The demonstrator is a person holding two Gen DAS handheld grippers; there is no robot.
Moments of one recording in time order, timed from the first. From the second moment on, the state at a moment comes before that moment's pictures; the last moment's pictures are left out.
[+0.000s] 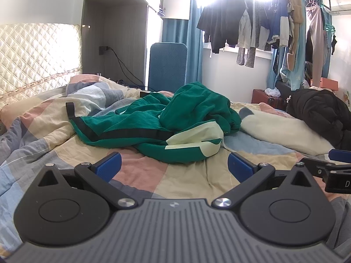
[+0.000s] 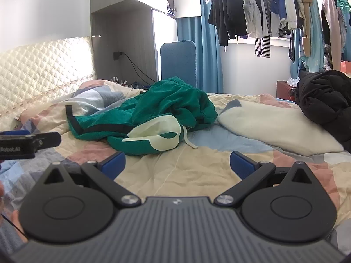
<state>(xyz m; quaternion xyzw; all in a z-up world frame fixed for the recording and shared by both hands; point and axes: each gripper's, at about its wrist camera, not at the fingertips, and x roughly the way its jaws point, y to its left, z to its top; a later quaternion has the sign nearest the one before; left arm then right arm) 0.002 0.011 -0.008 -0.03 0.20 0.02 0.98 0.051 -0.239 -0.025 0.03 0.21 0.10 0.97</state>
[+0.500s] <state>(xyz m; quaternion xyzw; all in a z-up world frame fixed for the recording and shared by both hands) 0.005 0.013 -0.010 -0.03 0.20 0.02 0.98 0.055 -0.234 -0.028 0.02 0.22 0.11 0.97</state>
